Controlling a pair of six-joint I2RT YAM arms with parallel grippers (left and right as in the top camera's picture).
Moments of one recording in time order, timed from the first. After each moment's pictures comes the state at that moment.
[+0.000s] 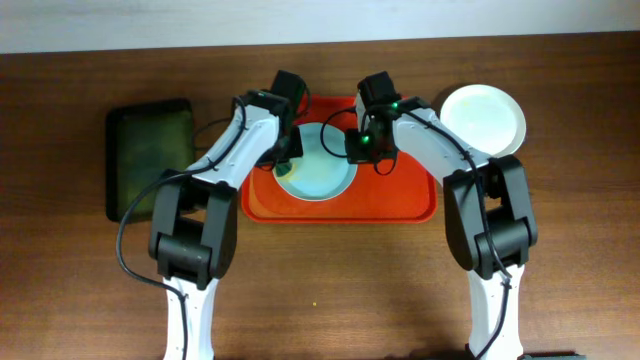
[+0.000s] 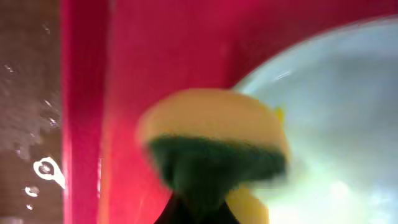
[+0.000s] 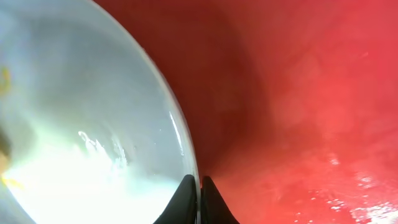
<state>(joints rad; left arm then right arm) -0.35 2.25 1.82 -0.98 -0.12 -0.48 0.32 2.23 1.66 -0.72 -0.23 0.24</state>
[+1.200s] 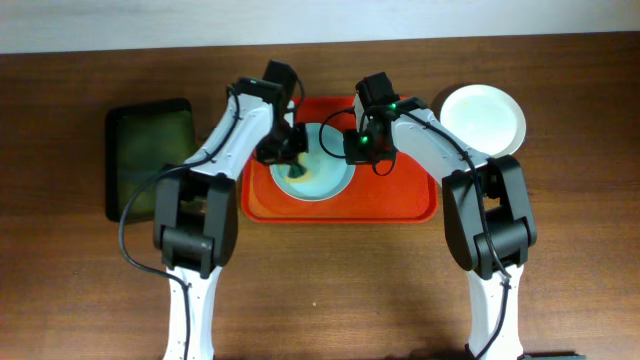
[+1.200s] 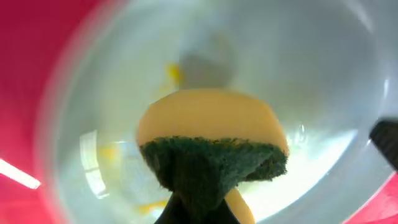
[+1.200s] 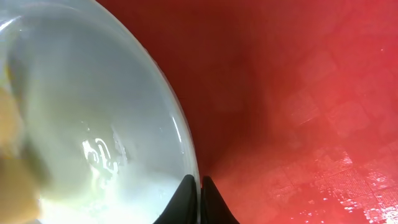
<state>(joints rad) -0.33 2.33 1.93 -1.08 0.21 -0.39 0.32 2.23 1.66 -0.71 -0.24 0.25</state>
